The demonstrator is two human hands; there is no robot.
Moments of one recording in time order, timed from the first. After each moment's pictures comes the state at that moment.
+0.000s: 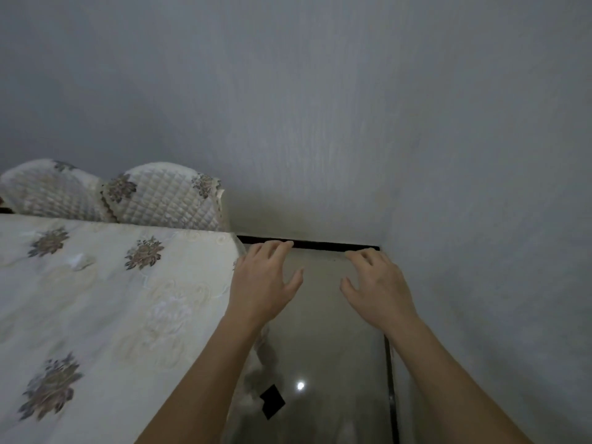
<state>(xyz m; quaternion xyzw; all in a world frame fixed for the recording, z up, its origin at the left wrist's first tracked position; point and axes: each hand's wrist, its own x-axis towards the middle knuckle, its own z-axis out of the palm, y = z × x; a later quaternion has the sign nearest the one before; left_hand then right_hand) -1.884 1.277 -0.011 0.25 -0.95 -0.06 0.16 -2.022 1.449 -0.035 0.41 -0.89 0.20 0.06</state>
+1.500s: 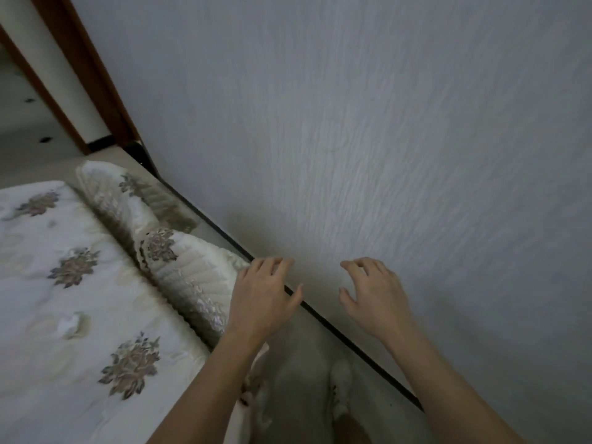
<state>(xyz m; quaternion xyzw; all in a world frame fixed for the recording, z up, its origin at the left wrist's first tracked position) -2.123 0.834 -0.034 0.51 -0.84 -0.03 0.17 -2.333 0.897 -0.035 0.67 -0.73 0.15 0.00</state>
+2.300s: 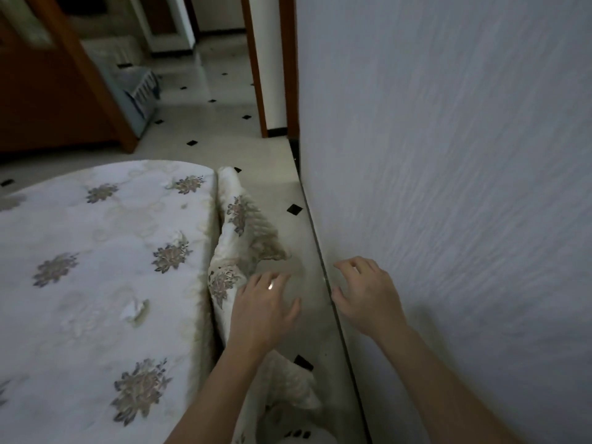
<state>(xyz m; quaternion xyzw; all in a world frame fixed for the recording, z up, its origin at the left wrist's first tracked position) -2.102 0.621 -0.035 0.78 -0.60 0.02 0.16 -2.288 0.518 -0.034 0.87 -0.45 0.18 -0.09</state>
